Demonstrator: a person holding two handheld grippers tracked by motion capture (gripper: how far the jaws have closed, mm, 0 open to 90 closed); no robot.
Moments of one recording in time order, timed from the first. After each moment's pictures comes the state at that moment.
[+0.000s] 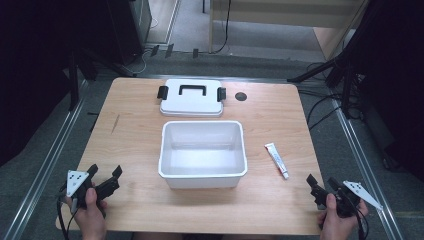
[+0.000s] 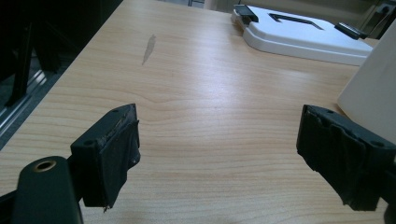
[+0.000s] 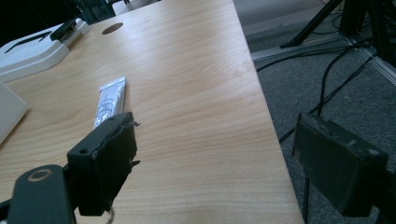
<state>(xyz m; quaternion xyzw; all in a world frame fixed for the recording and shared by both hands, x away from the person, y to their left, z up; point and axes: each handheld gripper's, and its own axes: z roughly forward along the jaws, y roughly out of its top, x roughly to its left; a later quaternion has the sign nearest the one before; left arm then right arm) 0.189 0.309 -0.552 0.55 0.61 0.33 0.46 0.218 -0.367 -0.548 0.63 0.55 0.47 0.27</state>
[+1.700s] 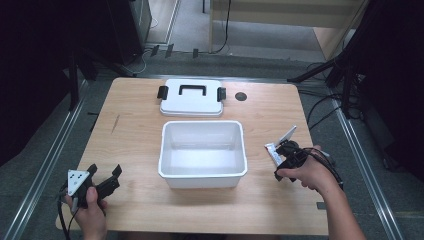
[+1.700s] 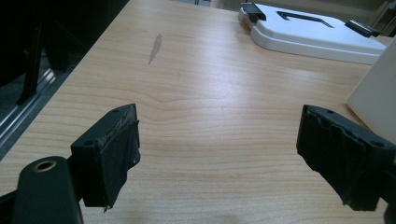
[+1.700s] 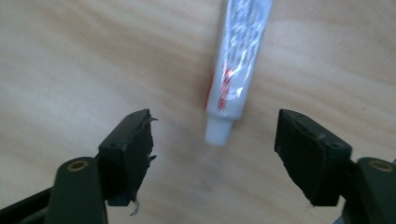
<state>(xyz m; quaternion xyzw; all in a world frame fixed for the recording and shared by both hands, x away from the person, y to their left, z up) 0.191 0.308 -0.552 0.55 0.62 0.34 0.45 0.344 -0.243 -0.484 0.50 0.86 0.00 0.03</state>
